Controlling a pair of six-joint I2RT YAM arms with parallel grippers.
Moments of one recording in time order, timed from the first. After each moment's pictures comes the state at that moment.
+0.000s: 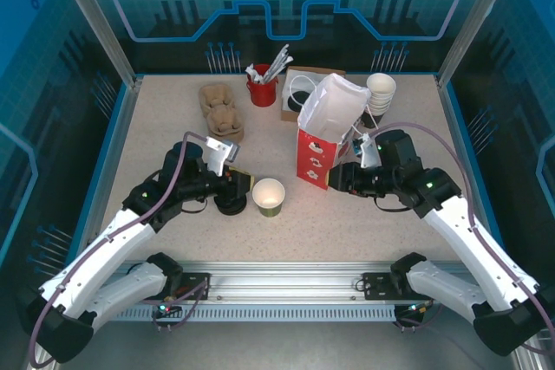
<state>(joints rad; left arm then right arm) -0.50 0.87 0.81 -0.49 0.40 -0.33 0.46 0.94 1.00 -0.83 -0.47 0.66</state>
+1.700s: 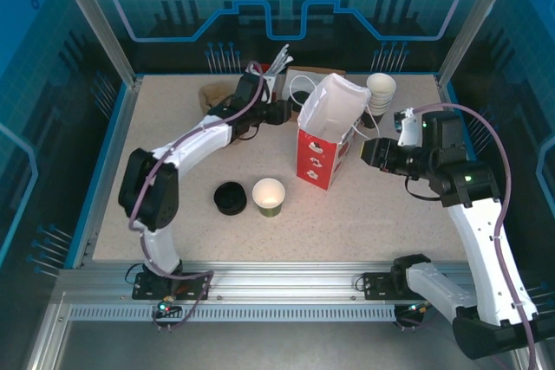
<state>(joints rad) -0.45 1.89 1.52 -0.24 0.08 -0.33 0.15 0.94 1.24 -1.01 -0.45 0.46</state>
